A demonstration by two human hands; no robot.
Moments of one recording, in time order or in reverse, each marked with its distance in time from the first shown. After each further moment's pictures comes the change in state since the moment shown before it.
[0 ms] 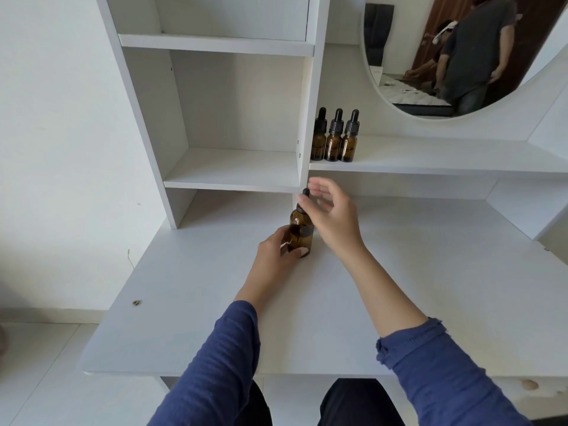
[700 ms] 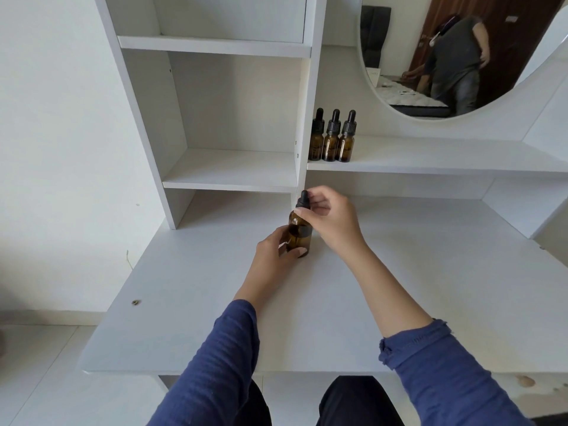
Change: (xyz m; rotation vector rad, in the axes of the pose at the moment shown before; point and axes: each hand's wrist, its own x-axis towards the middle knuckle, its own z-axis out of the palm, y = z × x) left_hand -0.001 0.000 0.000 0.015 0.006 -0.002; right_hand -0.001 0.003 -0.004 -0.052 -0.088 0.040
